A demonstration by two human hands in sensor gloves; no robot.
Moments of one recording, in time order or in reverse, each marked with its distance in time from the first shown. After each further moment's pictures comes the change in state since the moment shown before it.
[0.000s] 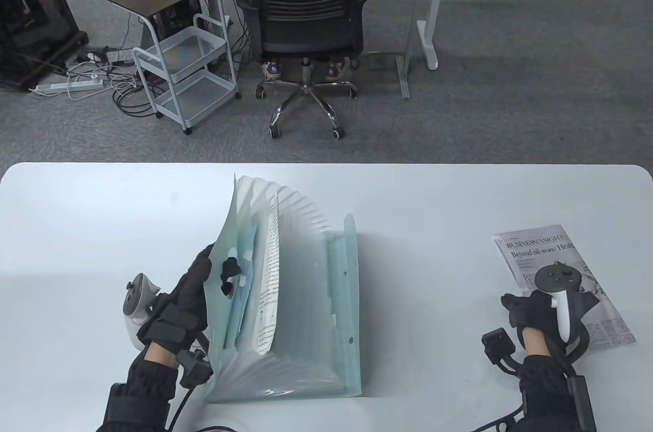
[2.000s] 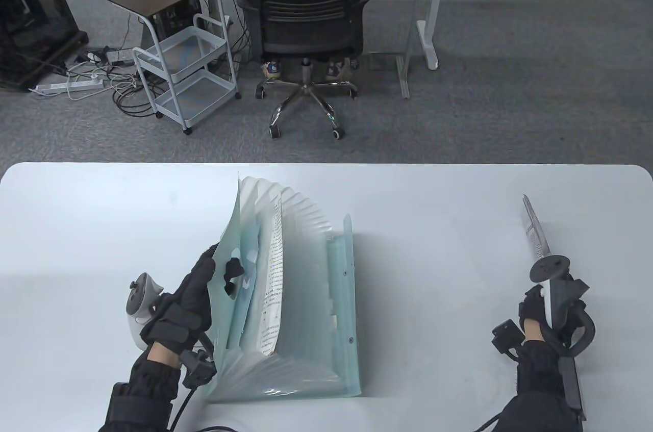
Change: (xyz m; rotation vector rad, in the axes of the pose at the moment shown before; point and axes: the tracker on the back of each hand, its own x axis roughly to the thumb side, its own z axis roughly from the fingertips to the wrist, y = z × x) left_hand -0.002 -0.004 -0.002 -0.006 0.009 -0.005; right_hand 0.016 -0.007 -0.014 -0.291 0.038 0.170
